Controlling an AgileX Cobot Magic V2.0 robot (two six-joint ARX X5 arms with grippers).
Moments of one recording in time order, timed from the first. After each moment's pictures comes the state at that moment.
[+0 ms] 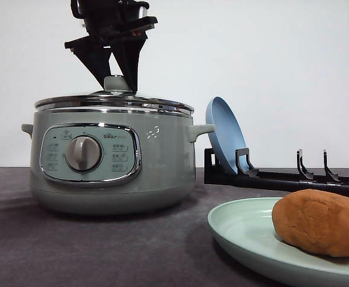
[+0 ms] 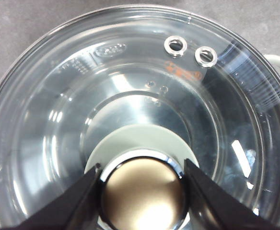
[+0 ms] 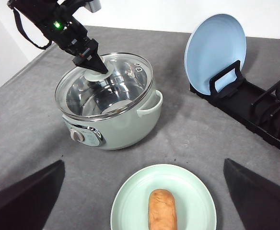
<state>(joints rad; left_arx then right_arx) -0.47 1.99 2.12 -1.26 0.03 0.08 0.58 0.61 1.29 -1.10 -0.02 0.27</state>
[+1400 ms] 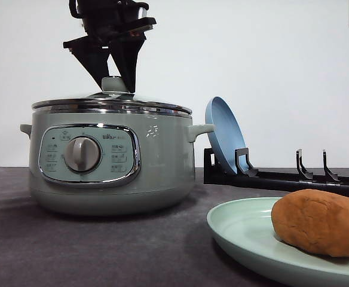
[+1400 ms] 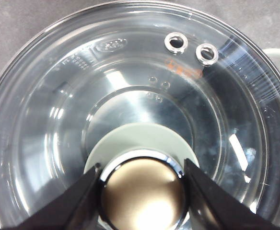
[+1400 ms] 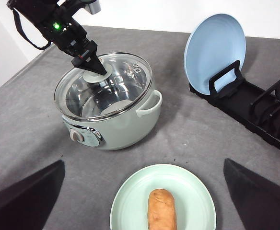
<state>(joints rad) -0.47 2.00 2.12 -1.29 0.03 0.08 0.58 0.61 1.29 -1.10 -0.02 0.27</state>
